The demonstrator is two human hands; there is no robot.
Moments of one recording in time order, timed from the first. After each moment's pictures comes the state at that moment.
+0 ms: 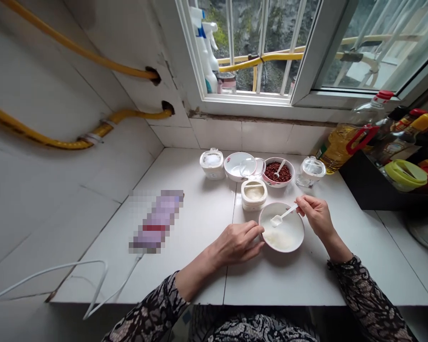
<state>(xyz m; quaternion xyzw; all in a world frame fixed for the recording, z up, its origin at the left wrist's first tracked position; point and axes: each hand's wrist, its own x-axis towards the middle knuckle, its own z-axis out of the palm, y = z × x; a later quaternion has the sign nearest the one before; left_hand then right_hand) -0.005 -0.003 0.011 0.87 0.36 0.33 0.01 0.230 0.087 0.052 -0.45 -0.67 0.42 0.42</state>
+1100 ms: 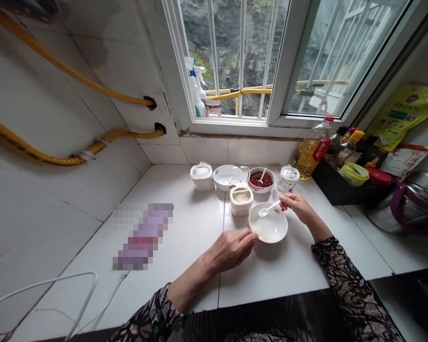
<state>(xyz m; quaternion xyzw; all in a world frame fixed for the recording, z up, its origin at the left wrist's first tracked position) 0.002 -0.009 0.012 0.88 0.30 0.36 -0.05 0.250 0.111 0.049 -0.44 -0.62 0.55 0.35</state>
